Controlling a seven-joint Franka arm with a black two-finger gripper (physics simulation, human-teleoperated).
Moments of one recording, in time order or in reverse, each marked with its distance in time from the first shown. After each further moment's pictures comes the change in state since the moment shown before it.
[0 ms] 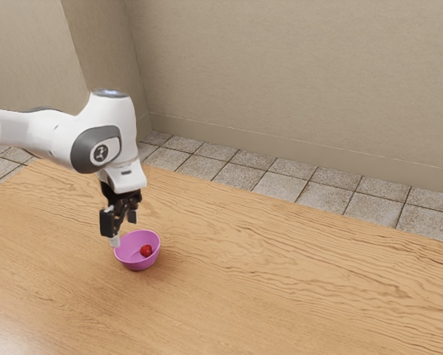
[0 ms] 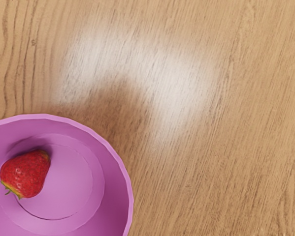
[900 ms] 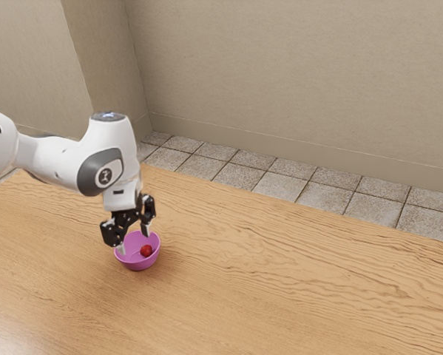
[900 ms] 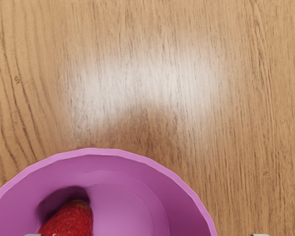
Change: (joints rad) arm 0.030 0.098 0.001 -0.050 -0.030 0.237 0.446
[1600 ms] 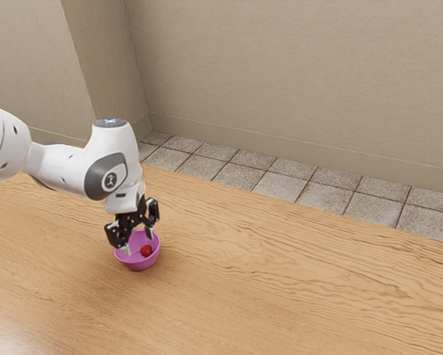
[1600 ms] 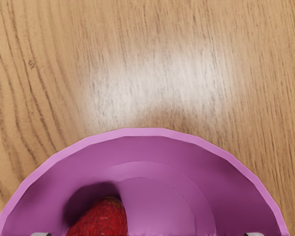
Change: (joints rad) arm 0.017 0.090 0.005 0.046 -0.027 0.058 0.096
